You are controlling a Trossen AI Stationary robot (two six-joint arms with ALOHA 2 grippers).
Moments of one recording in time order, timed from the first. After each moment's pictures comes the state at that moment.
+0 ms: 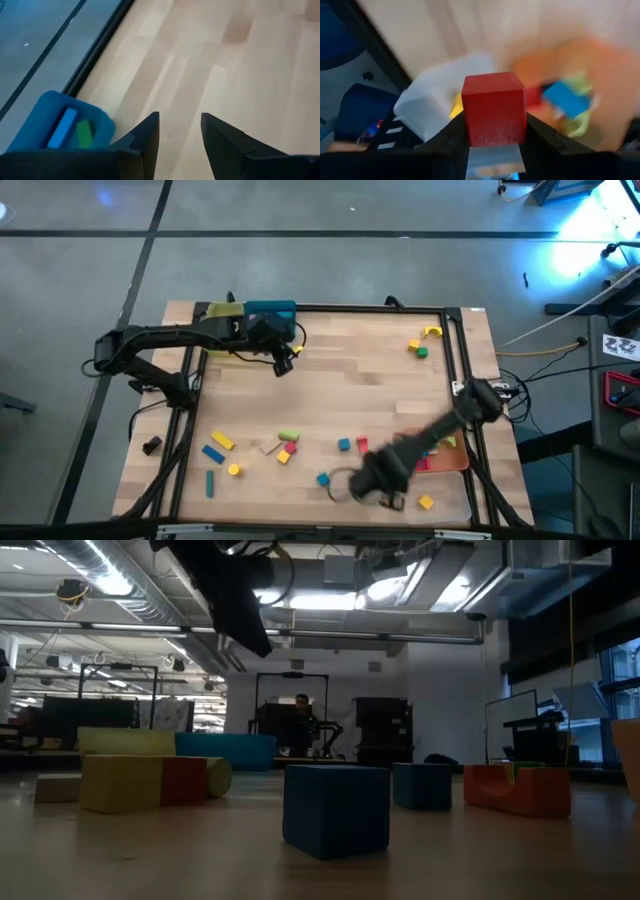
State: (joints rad) left arm 0.25 1.35 1.10 -0.58 -0.21 -0.02; right arm 0.60 2.04 1.85 -1.57 -0.31 0.86
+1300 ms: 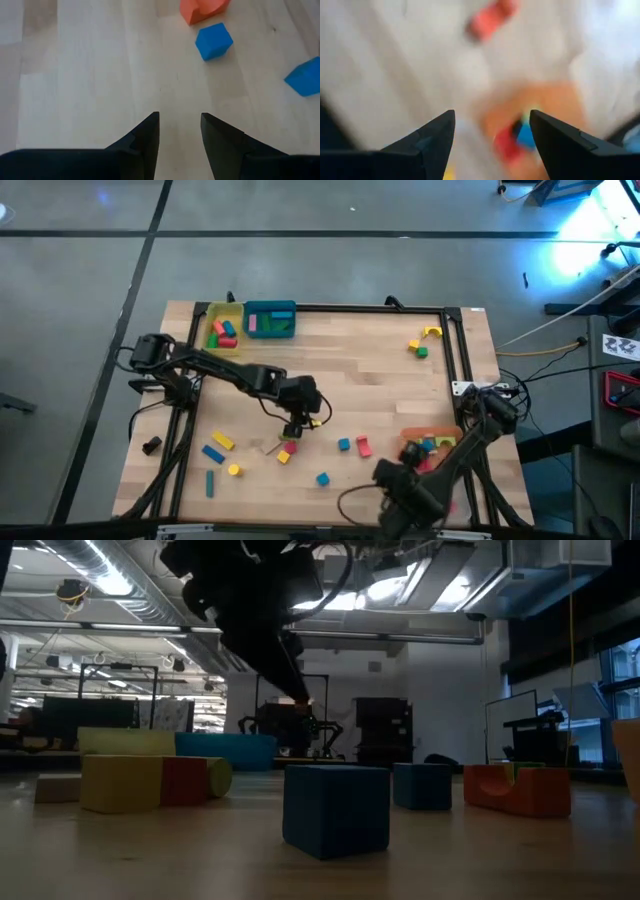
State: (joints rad) left arm -0.10 1.68 1.10 -0.35 0.03 0.05; right arm 0.80 2.04 1.85 -1.56 0.27 1.24
